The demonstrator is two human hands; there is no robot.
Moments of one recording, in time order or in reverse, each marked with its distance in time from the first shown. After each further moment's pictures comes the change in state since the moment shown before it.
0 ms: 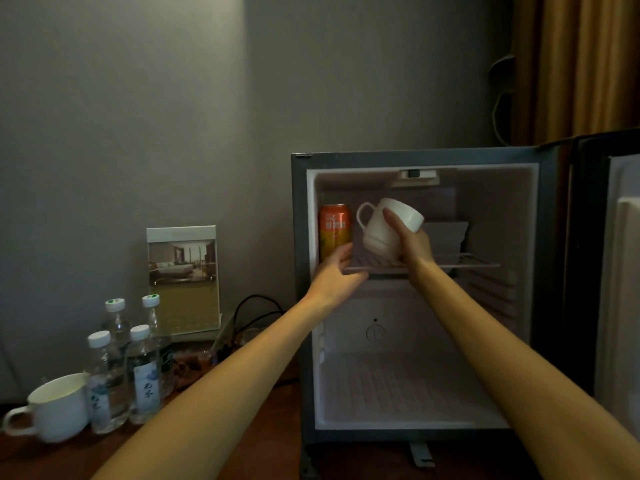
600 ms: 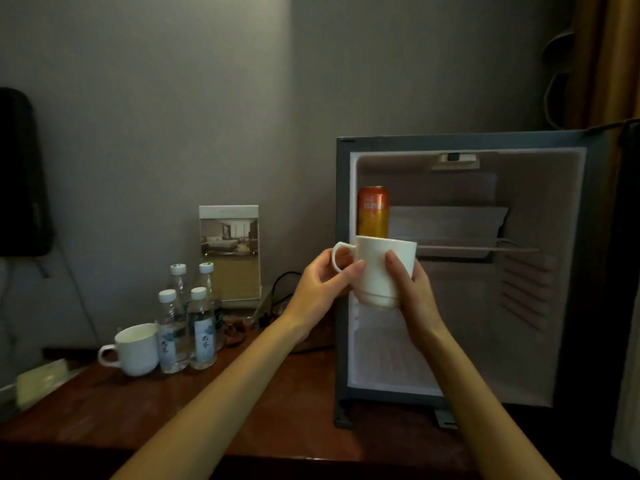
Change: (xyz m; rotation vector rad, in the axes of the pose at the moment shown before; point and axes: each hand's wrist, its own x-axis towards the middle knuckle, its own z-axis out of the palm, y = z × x) left_hand -0.112 0.002 -0.051 -0.331 0.103 0.132; right_hand -0.154 0.024 0.017 0.072 -0.363 -0.072
